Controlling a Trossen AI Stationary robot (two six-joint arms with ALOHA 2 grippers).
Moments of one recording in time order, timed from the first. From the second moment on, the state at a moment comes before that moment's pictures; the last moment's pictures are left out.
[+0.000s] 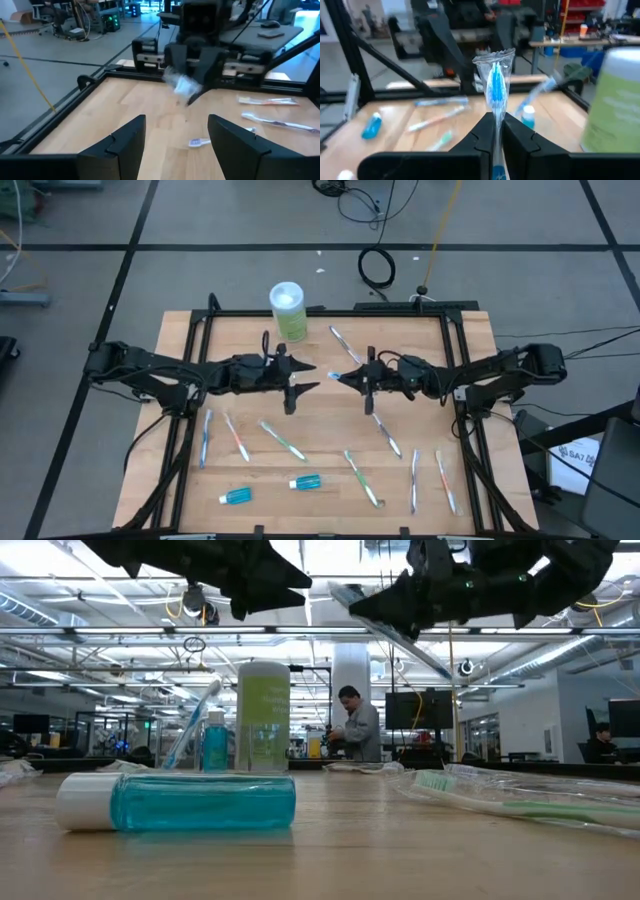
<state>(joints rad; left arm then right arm) -0.01 1.32 0.75 0.38 -0.17 -0.03 -0.05 1.39 0.57 0.80 0.00 0.04</state>
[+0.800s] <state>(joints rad) -0.01 1.32 0.75 0.37 -0.09 0.03 -0.04 1.53 0.66 0.84 -0.01 0.02</state>
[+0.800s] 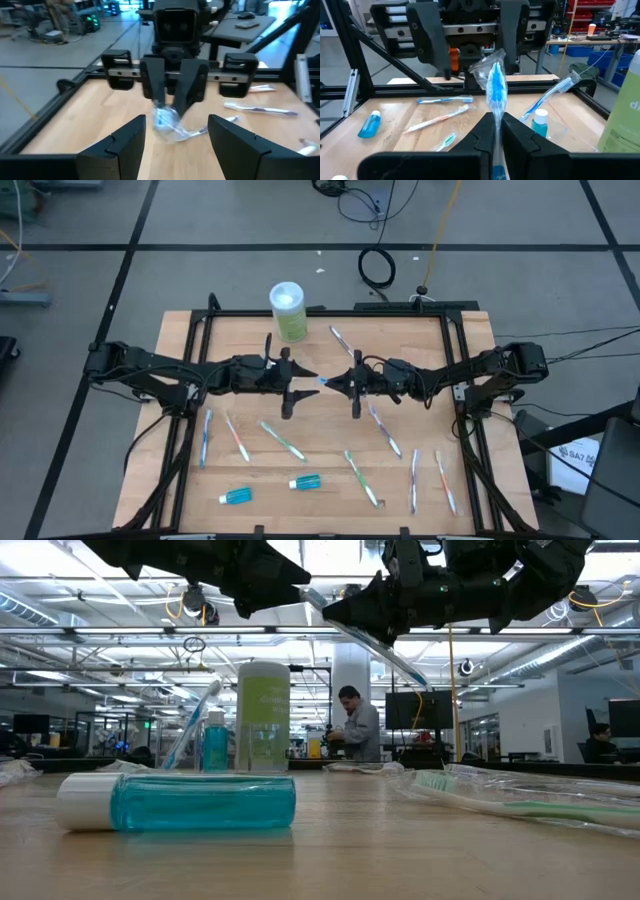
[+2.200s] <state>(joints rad) -0.01 1.32 0.75 0.42 -0.03 0.02 0.00 1.54 0.70 0.86 0.00 0.01</state>
